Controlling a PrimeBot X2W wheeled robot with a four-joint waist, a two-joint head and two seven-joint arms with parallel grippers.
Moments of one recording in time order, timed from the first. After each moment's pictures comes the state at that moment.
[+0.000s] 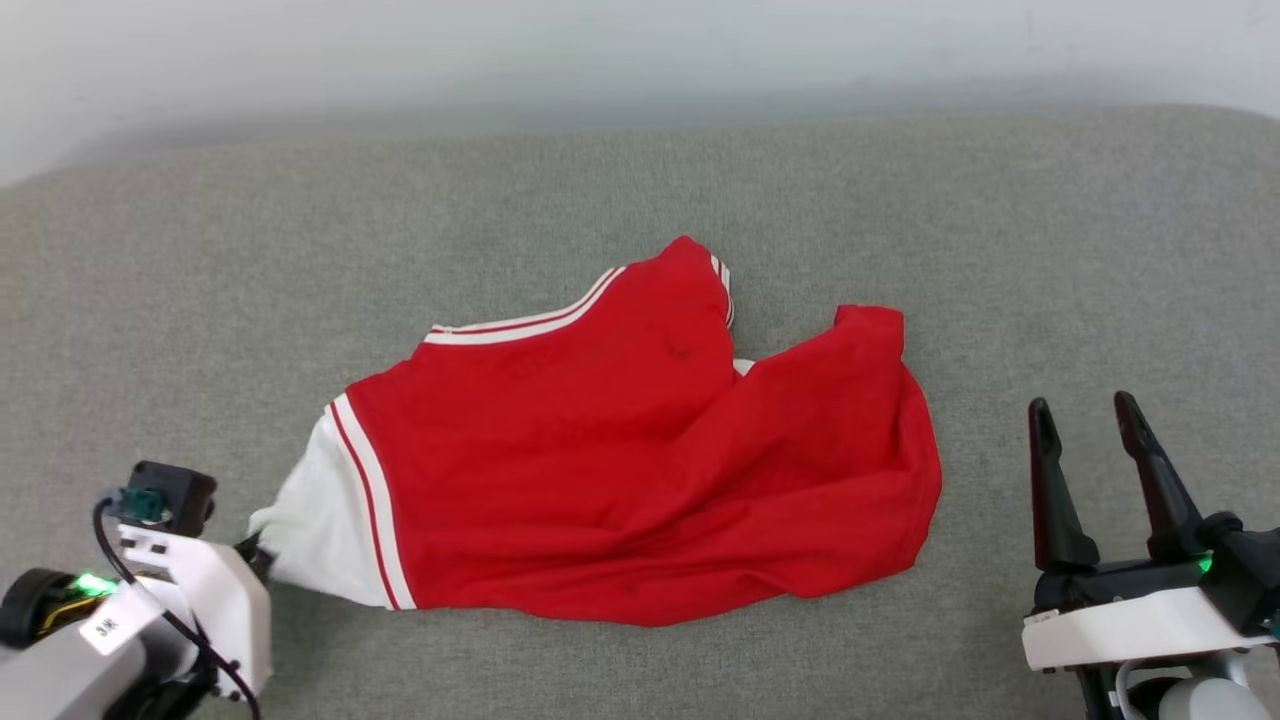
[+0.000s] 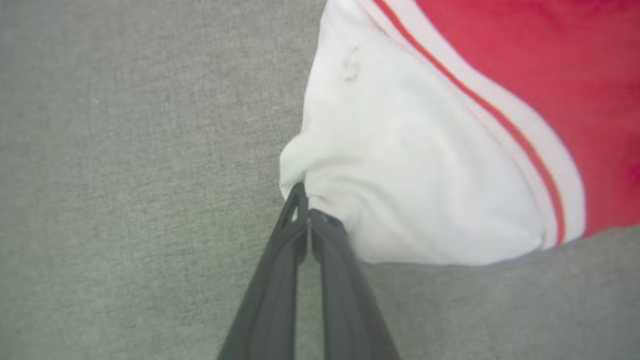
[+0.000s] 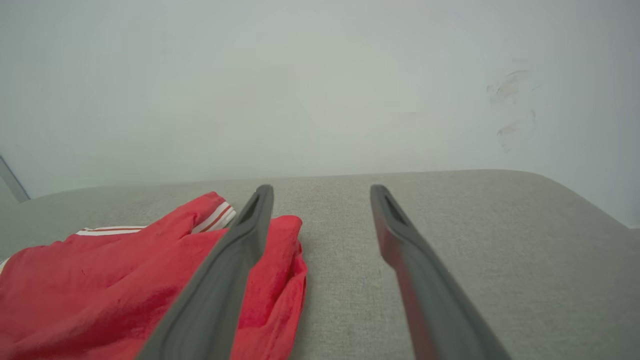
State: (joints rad) left arm -0.56 0.93 -1.12 0.36 -1.17 0.12 0.04; right arm -0.04 -0.05 -0.05 0.00 0.15 0.13 -0.26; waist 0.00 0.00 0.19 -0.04
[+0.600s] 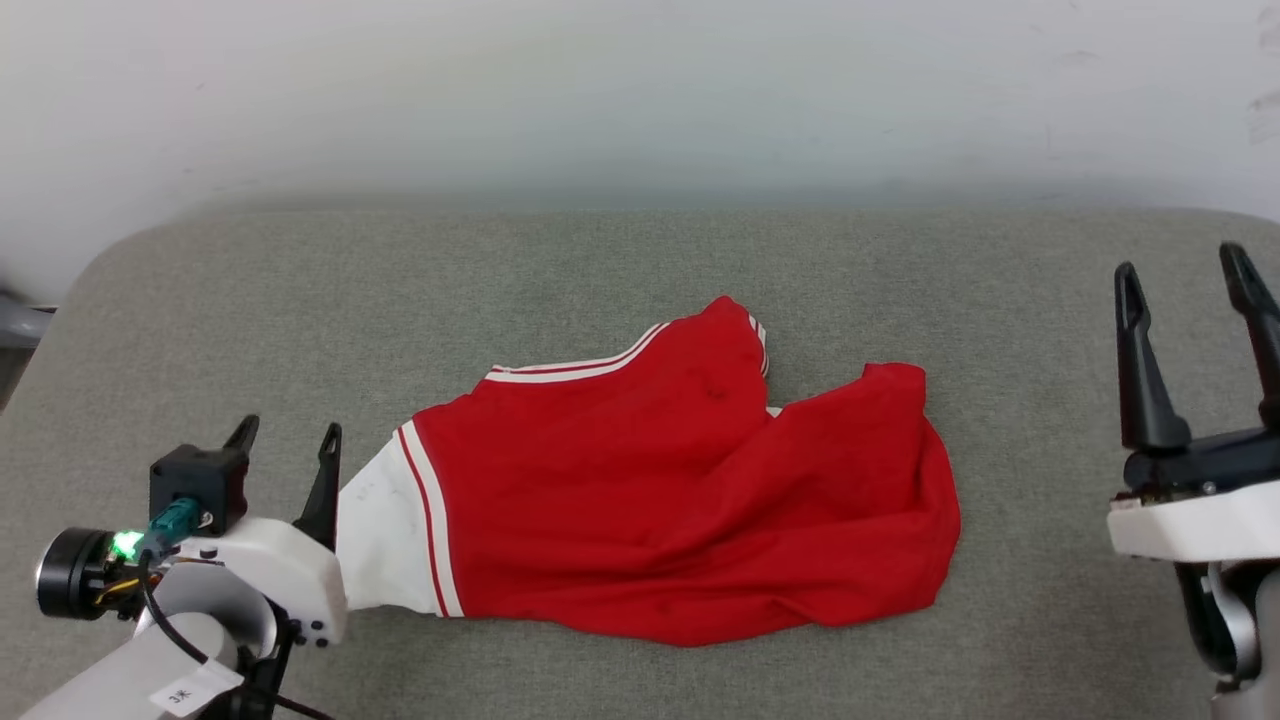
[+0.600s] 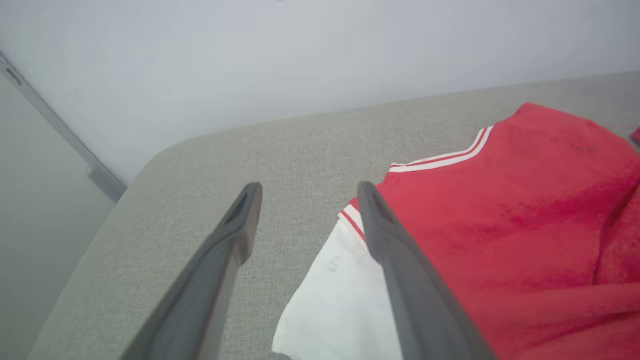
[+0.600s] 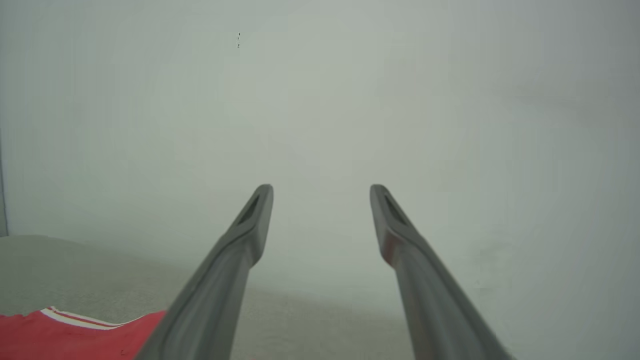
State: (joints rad) left arm -0.46 0.84 -0.96 0.17 -1.00 0.45 -0.26; right arm -0.18 -0.18 -0.07 -0.06 0.08 0.13 -0.26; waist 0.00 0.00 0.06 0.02
